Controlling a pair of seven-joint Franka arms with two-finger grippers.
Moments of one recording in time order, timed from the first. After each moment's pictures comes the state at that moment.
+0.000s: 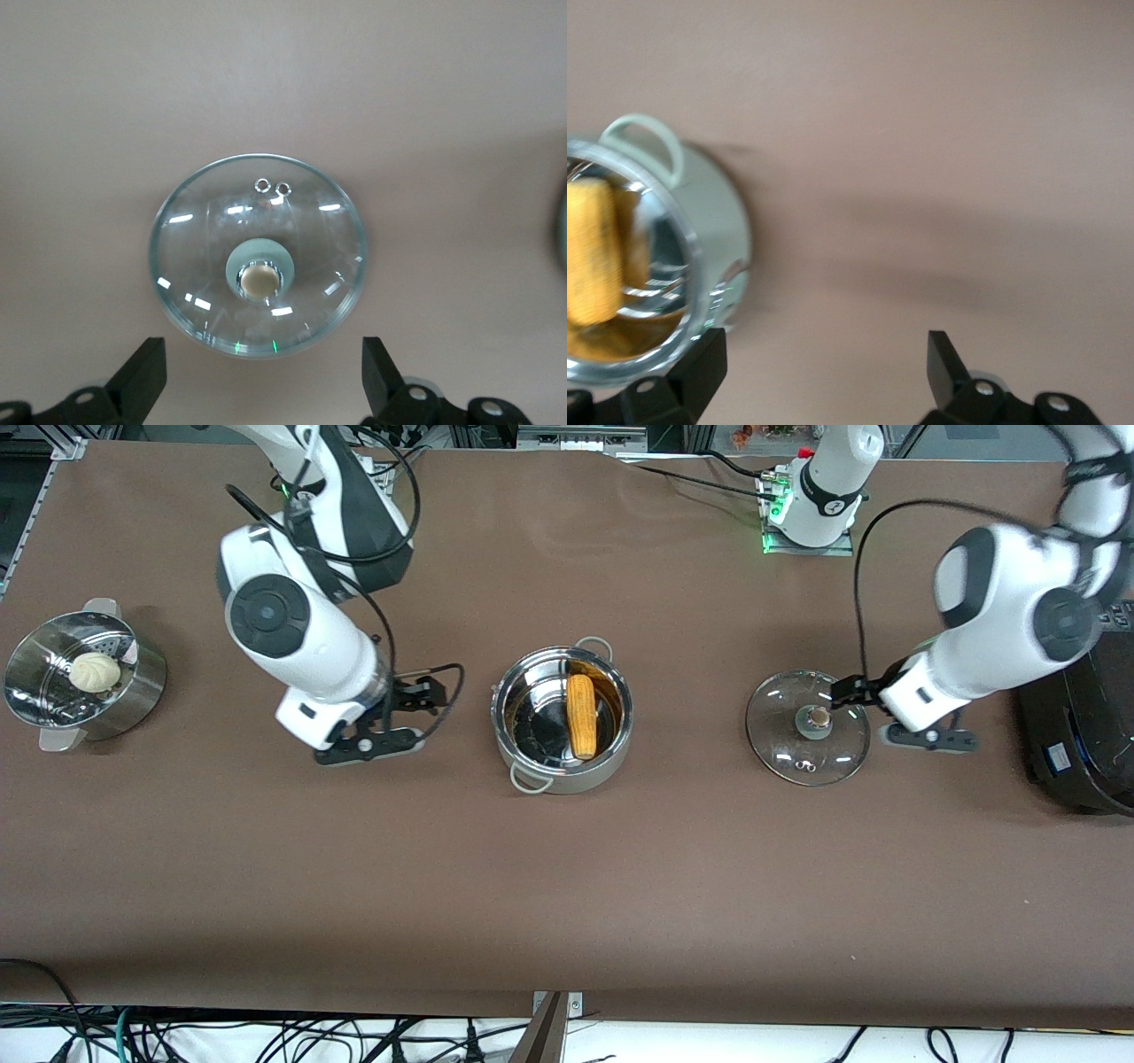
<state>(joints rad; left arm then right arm) -0.13 0.10 0.06 -1.89 -0.10 1.83 0.01 0.41 0.36 -0.01 -1.50 0.03 1.80 0.25</state>
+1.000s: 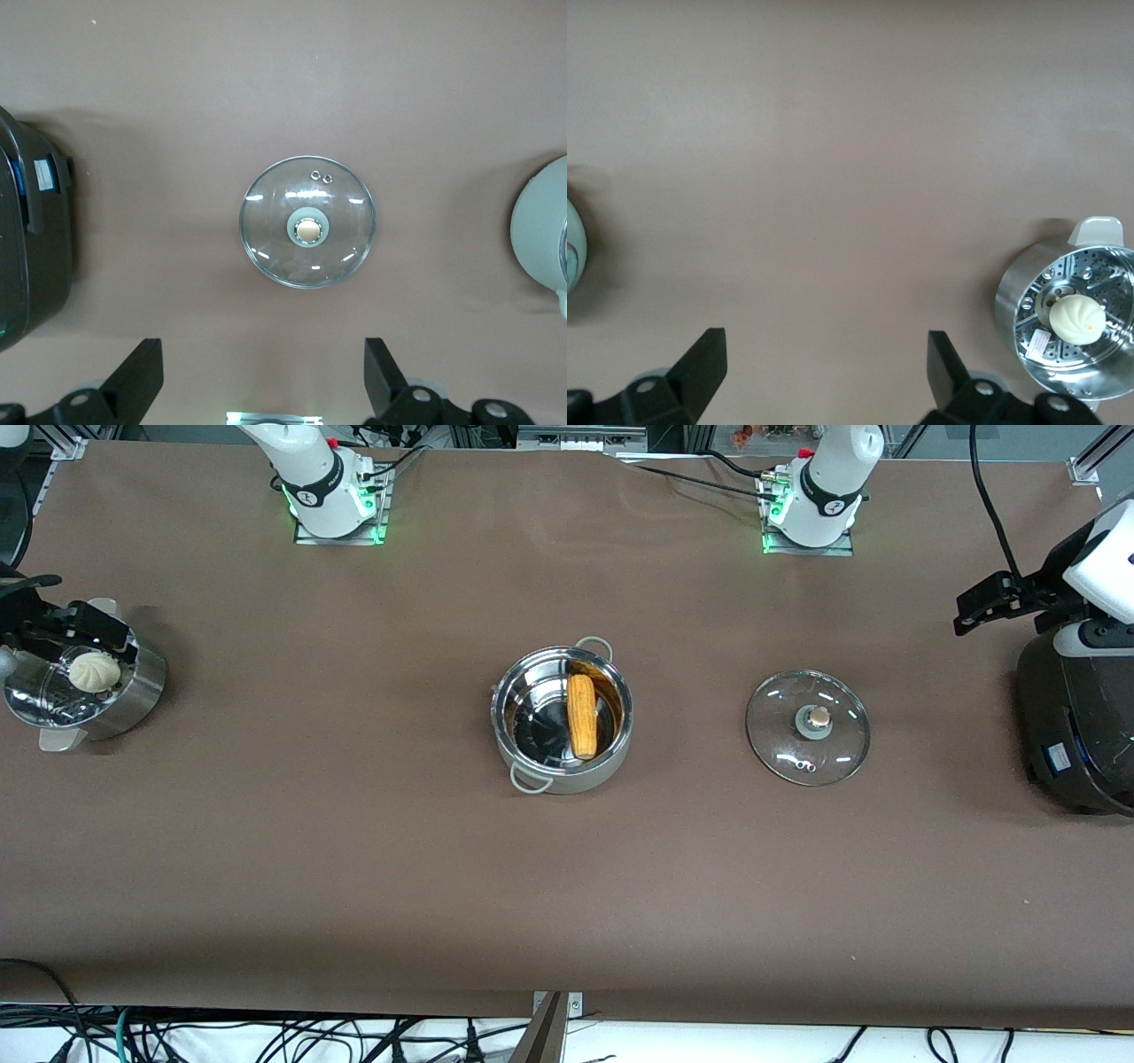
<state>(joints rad) -0.04 0.01 0.00 -1.52 0.00 1.43 -0.08 0.05 0.02 -0.13 -1.66 0.02 1.67 -0.10</state>
